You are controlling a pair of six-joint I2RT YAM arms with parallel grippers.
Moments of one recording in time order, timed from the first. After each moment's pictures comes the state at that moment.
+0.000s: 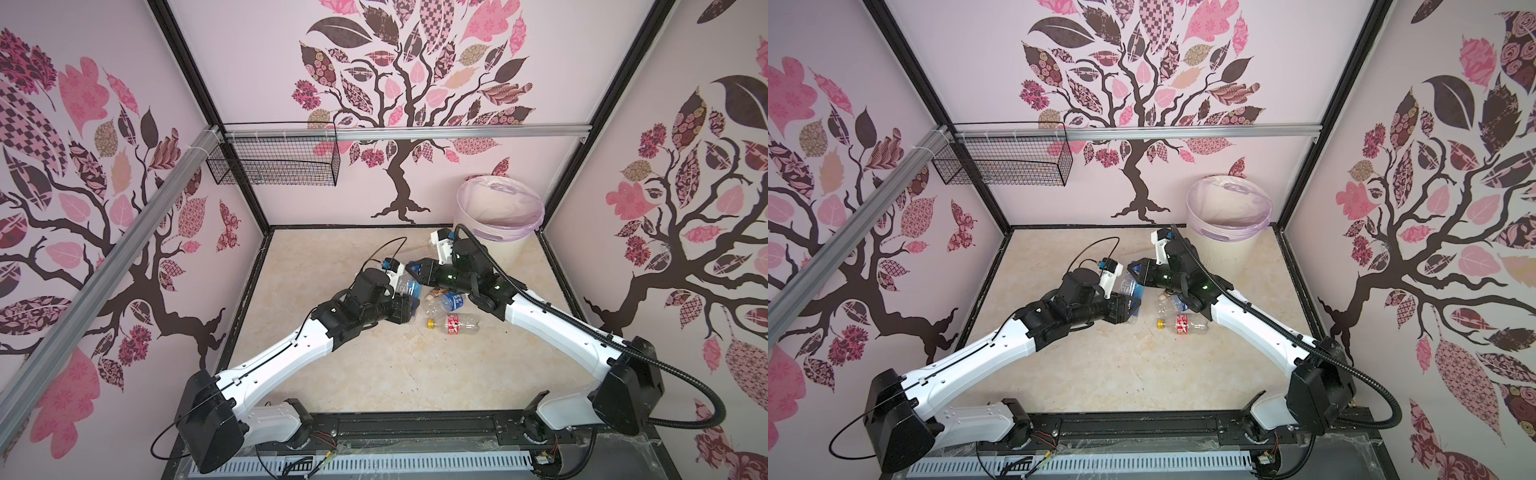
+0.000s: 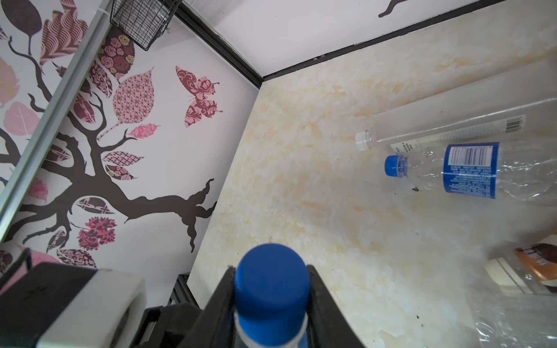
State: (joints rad) left arm -0.78 1.26 1.02 -0.35 0.11 -0.46; right arm 0.65 1.42 1.16 -0.13 -0.25 0.72
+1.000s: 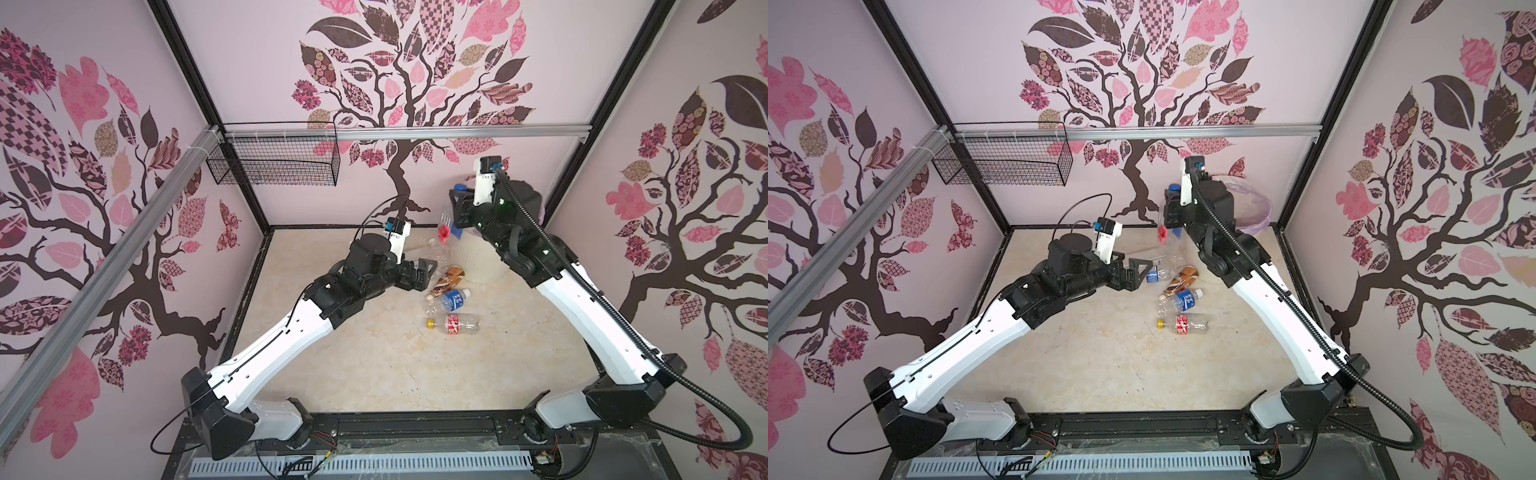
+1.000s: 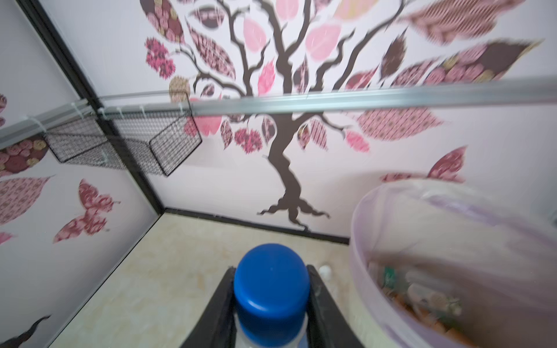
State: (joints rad) left arm -0.78 1.36 1.44 -0.43 0.04 -0.37; right arm 0.58 1.45 1.80 -0.40 0.31 0.11
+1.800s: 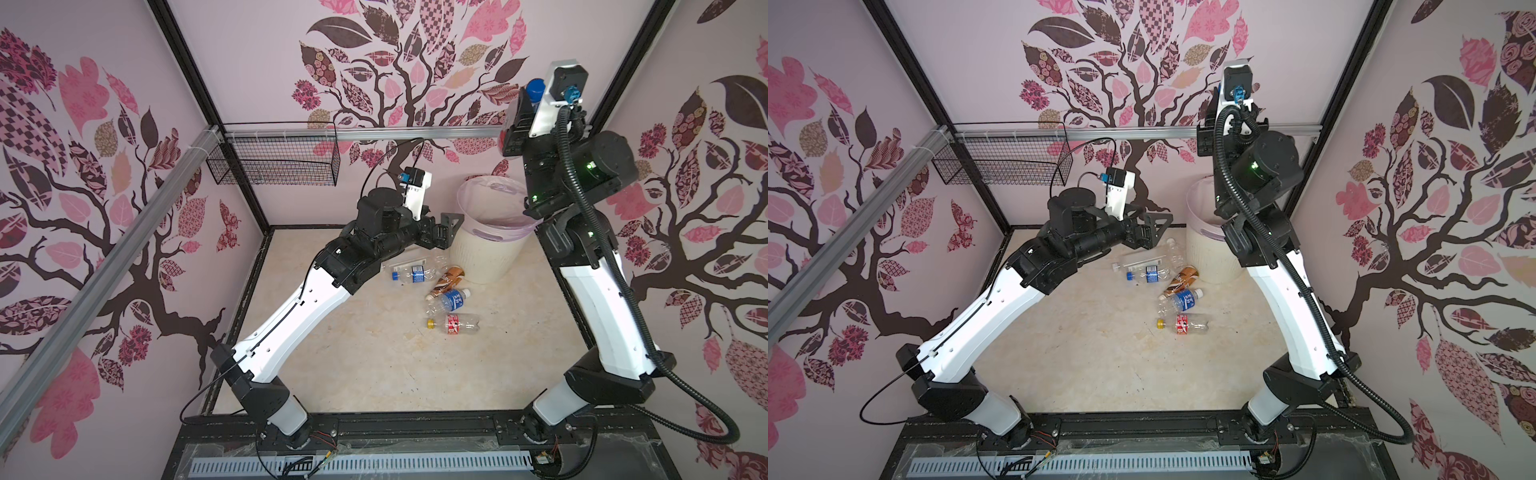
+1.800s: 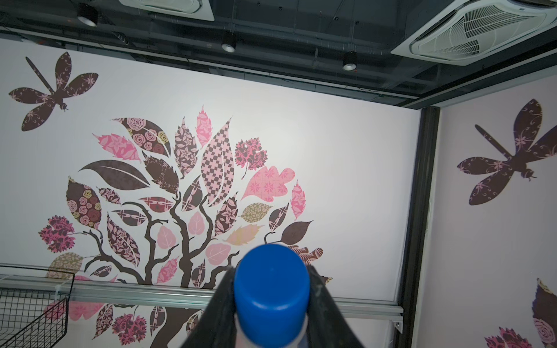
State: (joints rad) left arm -0.78 1.59 1.90 -0.47 0.08 -0.32; right arm 0.55 1.62 2.29 -0.13 0.52 -0.41
